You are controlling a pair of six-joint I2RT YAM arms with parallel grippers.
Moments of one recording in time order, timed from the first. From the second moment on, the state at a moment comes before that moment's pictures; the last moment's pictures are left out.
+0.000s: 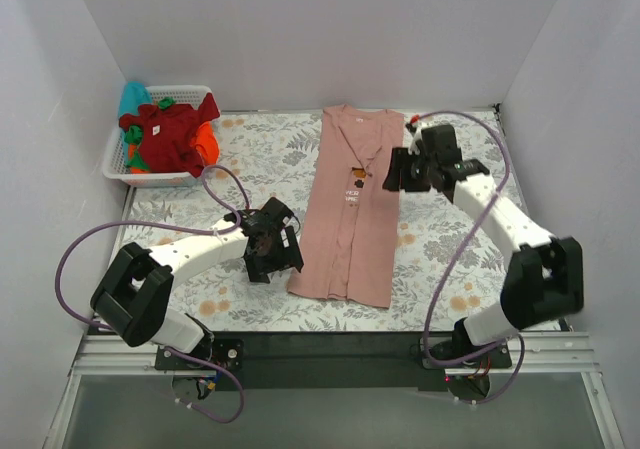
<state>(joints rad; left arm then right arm) -0.67 1.46 0.84 -0.68 -0.01 -0.94 0.30 1.55 1.24 -0.45 -0.22 0.25</state>
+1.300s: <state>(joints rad) -0.78 1.47 0.79 -0.72 -0.01 -0.99 0.68 1.09 0.45 -0.50 -0.18 0.76</state>
